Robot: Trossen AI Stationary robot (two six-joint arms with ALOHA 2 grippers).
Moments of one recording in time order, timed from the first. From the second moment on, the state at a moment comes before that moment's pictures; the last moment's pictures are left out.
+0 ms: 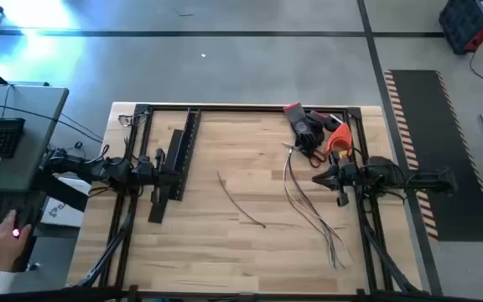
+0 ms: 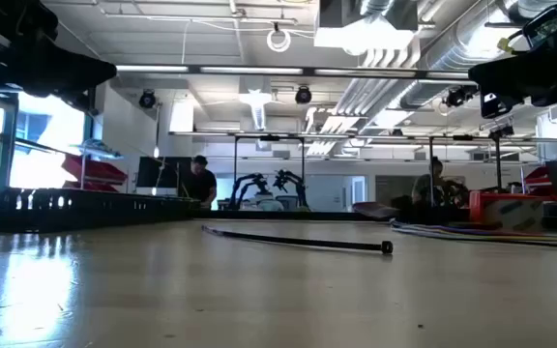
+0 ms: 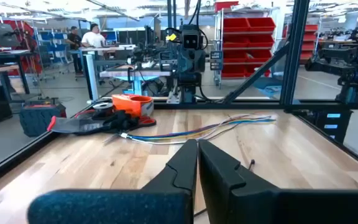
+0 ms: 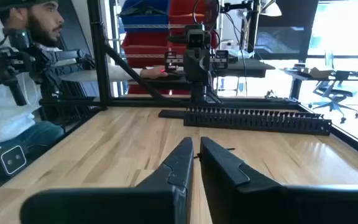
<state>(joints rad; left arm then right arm) -0.24 0.03 0.01 0.05 -0.30 0.03 0.02 0.01 0.02 0.00 -0.08 0.00</state>
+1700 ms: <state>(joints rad) -0.08 0.36 0.03 0.31 -0.75 -0.09 0.02 0.01 0.02 0.00 -0.08 0.00</state>
